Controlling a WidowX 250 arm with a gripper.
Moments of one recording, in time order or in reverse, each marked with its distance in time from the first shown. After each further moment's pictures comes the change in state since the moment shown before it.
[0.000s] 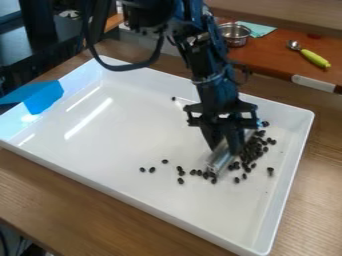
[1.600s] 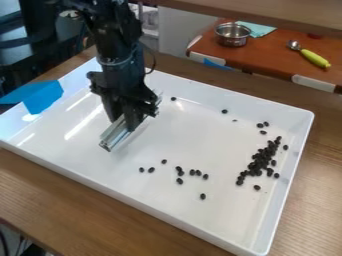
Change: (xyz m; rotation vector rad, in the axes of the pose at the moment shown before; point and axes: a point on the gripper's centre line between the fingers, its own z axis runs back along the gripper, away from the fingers) arm -0.041 0.127 0.085 0.482 -0.190 0.043
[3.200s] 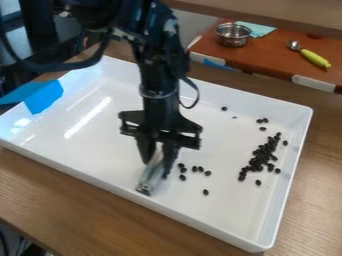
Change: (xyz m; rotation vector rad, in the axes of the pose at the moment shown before) arm -0.030 -0.088 -0.012 -0.096 0.193 0.190
